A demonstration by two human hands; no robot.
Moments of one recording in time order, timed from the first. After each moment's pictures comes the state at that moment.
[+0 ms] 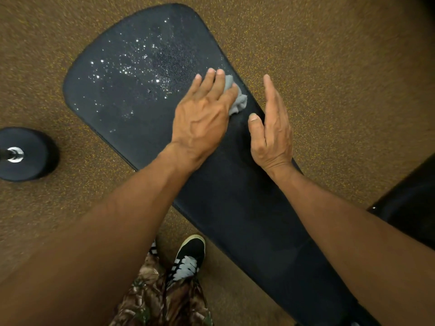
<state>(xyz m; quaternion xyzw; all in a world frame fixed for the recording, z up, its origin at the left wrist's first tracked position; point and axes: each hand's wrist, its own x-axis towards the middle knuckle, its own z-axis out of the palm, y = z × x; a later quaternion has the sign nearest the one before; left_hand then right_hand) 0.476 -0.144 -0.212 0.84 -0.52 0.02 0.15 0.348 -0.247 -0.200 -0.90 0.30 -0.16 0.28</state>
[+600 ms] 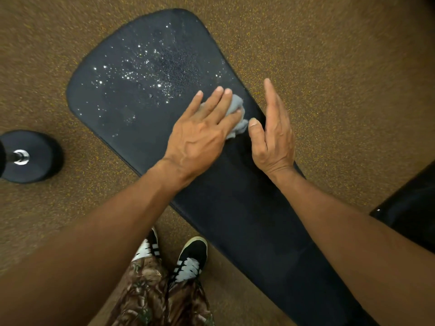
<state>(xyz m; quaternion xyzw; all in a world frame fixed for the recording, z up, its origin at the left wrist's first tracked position) 0.470 -0.117 -0.216 0.79 -0.59 0.02 0.17 0.347 -0.249 -0.201 -0.91 0.29 -0.15 0.27</state>
